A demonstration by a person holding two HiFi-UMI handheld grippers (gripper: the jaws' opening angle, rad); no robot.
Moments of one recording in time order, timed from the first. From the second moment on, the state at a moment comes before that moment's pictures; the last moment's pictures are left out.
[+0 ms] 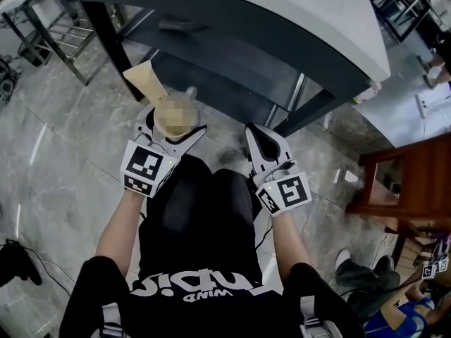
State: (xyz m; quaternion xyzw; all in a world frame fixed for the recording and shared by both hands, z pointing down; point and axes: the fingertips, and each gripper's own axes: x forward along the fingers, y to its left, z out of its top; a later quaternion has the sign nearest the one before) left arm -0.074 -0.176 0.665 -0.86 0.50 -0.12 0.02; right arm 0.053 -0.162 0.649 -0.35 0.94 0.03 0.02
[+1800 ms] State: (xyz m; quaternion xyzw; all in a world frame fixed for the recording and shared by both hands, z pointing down) left arm -0.020 -0.317 0.714 -0.90 0.42 -0.15 -0.01; right arm 0.039 -0.198 0.657 -0.36 0.93 0.02 0.00
